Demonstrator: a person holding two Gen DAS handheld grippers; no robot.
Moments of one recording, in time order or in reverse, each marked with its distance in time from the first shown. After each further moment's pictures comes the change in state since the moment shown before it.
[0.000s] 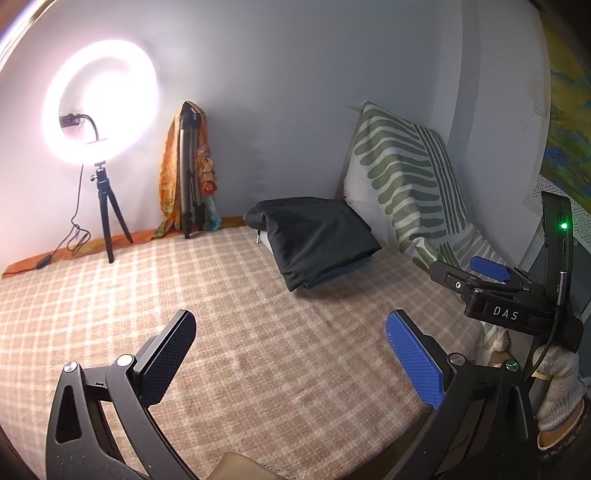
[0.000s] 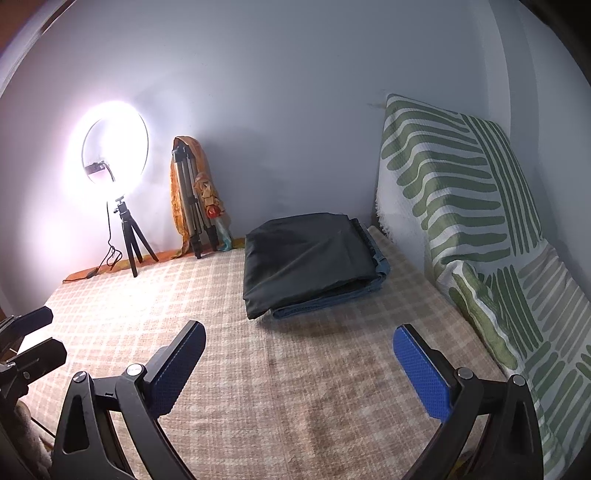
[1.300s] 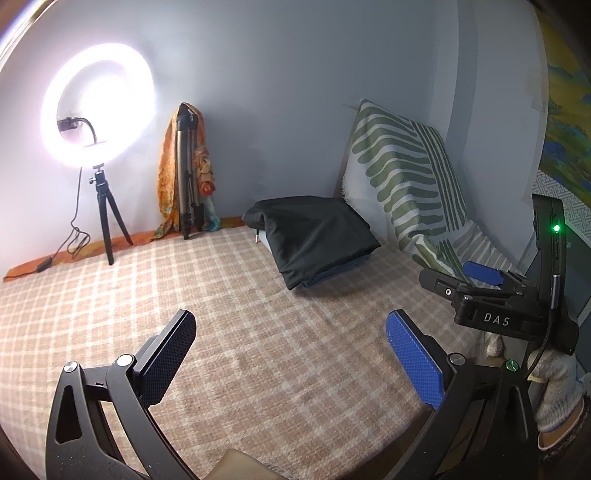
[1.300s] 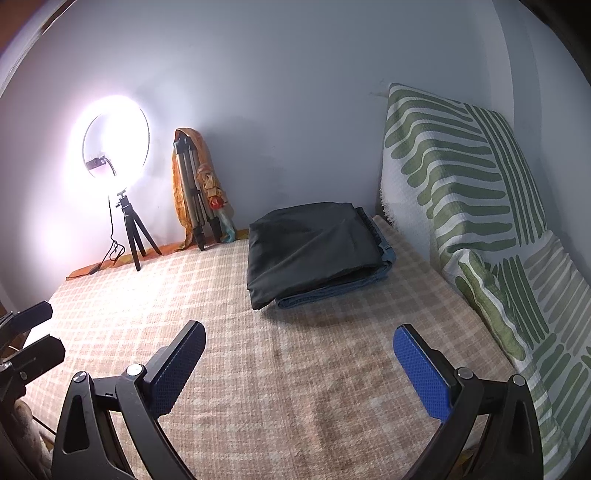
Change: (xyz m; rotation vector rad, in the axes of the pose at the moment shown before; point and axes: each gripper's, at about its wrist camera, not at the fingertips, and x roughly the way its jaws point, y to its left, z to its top) left arm -0.001 -0.001 -0.002 0.014 0.004 -0.002; right arm 0.007 0.000 -0.006 0.010 0.031 0.026
